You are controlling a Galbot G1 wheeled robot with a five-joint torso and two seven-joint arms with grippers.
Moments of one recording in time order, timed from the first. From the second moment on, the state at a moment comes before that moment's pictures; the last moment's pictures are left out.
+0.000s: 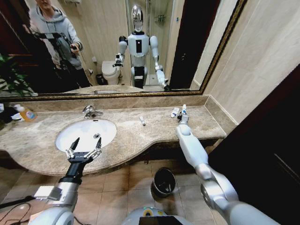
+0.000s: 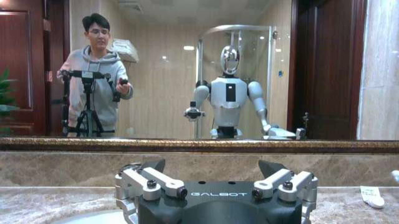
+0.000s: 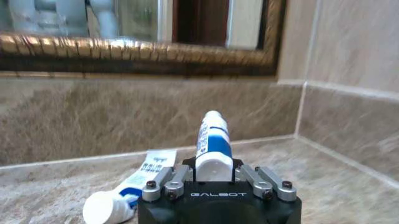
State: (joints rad) left arm 1.84 -1.36 -0.82 -2.47 -0.37 0.04 0.05; right arm -0.57 1.32 0.31 1.18 0.32 -0.14 0.42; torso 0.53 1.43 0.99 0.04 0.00
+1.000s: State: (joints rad) left arm 1.84 -1.36 -0.82 -2.47 -0.37 0.04 0.05; right arm -1.68 1.22 0.39 1.96 0.07 0.20 0.25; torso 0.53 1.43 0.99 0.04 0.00
